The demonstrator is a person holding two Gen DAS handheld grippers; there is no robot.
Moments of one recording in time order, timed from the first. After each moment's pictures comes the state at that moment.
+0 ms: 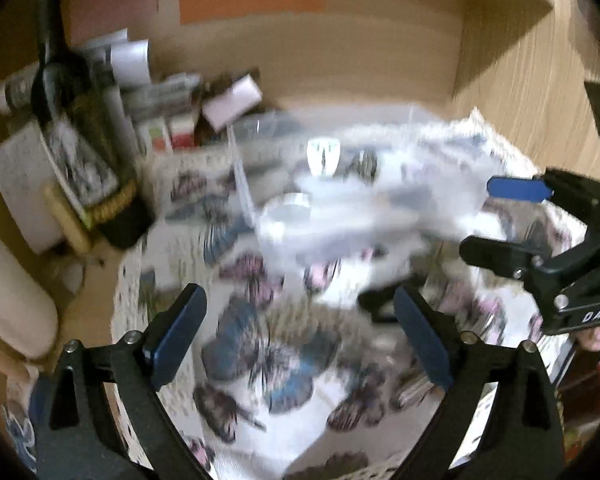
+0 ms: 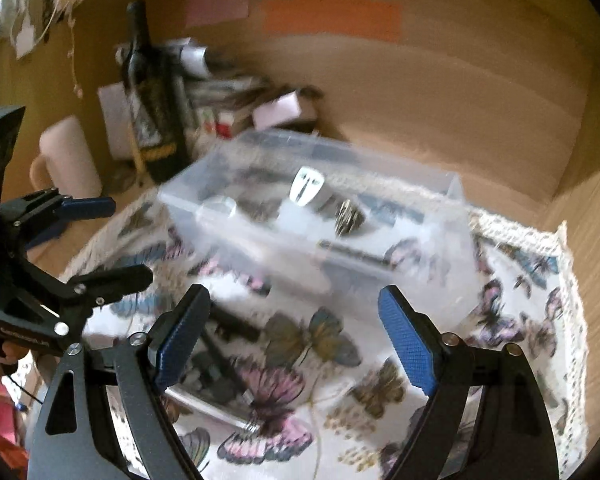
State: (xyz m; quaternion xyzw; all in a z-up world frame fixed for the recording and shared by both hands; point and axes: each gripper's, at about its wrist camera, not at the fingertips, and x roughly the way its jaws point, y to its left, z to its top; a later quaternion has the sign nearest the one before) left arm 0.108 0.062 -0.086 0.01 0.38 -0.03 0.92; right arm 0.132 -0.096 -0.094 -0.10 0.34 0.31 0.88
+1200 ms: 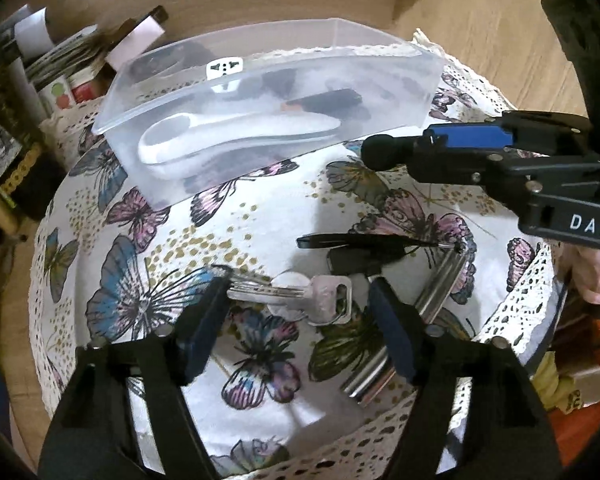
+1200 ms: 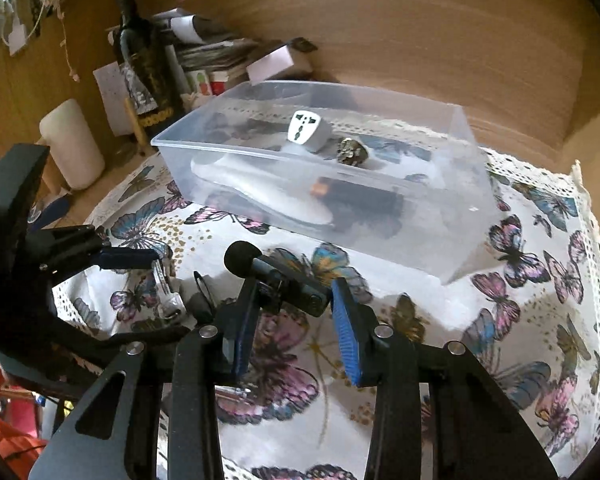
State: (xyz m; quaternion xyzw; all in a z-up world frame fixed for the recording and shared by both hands) left arm 0.112 0.004 -0.122 0.05 0.45 -0.11 0.88; right arm 0.132 -0.124 -0.122 -0.06 0.38 0.30 0.87
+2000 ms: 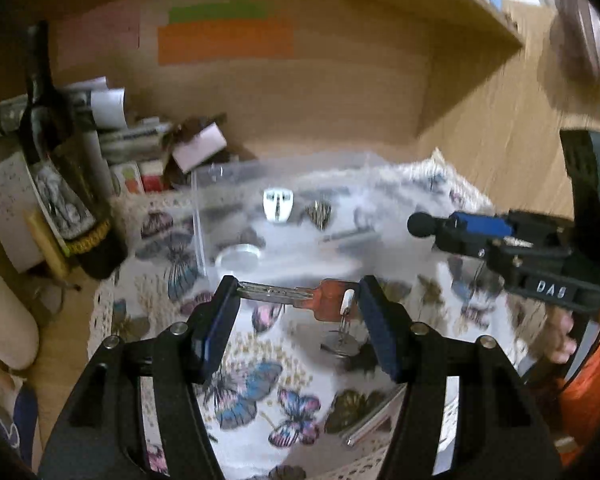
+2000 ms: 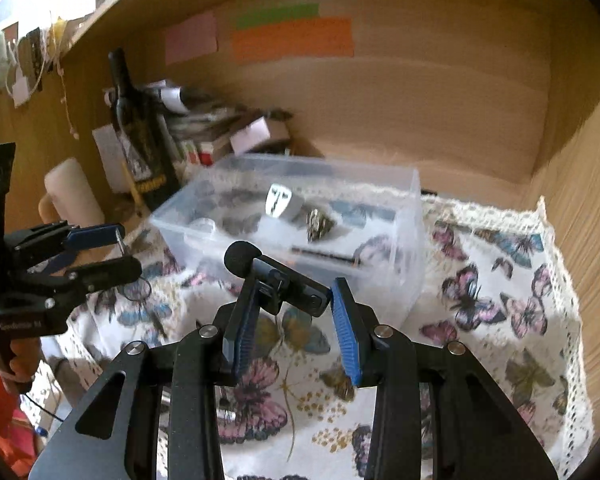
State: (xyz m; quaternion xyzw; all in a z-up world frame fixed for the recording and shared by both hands) left arm 0.105 0.036 -0.033 -0.03 0.32 -0.07 0.95; right arm 0.133 -0.148 -0.068 -0.03 0.30 0.29 0.91
